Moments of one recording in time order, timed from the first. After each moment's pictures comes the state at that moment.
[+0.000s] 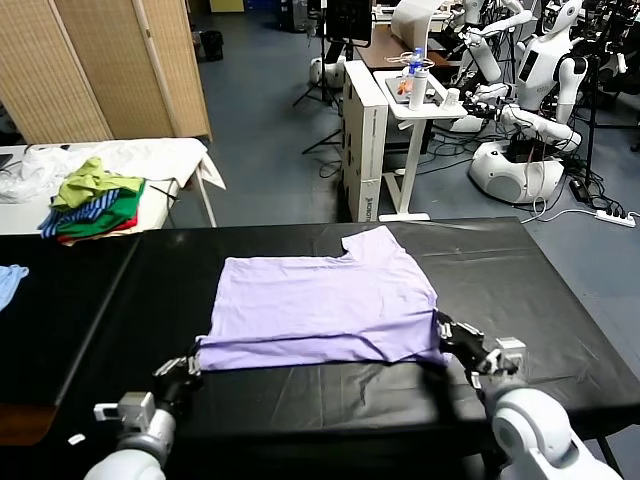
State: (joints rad) left arm 1.57 -1.18 -0.55 -2.08 -0.36 0.35 -0.15; right arm -1.18 0.95 0.27 1.89 0.70 -0.42 0.24
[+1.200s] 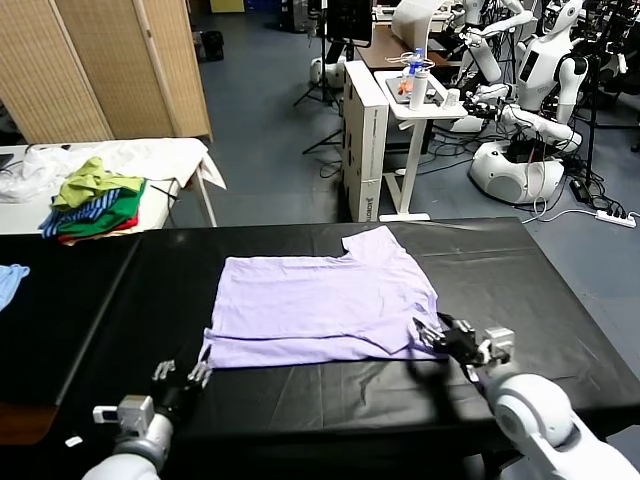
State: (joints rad) left arm 1.68 -1.24 -0.57 -2.13 -0.35 0.36 -0.15; right arm -1.52 0.83 0.52 2.10 0.71 -0.48 0.13
